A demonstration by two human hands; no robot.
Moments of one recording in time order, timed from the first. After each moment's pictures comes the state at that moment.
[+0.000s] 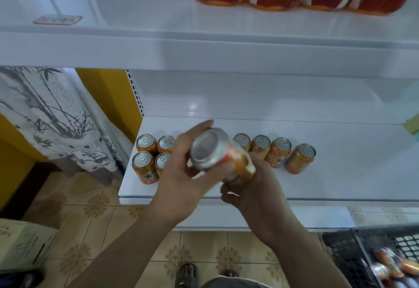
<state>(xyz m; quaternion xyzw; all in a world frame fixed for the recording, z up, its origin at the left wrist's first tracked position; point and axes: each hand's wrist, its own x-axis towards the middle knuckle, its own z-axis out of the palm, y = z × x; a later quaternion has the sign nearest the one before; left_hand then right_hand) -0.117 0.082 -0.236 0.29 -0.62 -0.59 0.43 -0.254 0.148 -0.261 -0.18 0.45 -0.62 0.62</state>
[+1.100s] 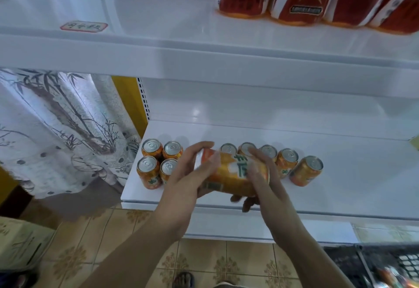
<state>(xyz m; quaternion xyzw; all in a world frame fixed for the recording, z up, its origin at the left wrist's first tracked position) -0.113 0.073 -0.250 0.39 -0.43 -0.72 0.38 -0.260 0.144 -0.260 -0.37 0.61 -0.55 0.43</state>
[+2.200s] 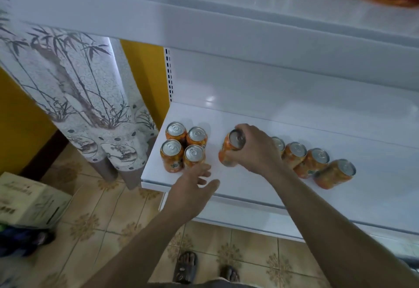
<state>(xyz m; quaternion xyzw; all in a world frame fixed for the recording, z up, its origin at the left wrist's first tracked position) -0.065 0.041 -0.338 0.57 -0.62 -0.50 0.20 -0.254 0.009 -0.299 -0.60 0.76 -0.13 0.20</state>
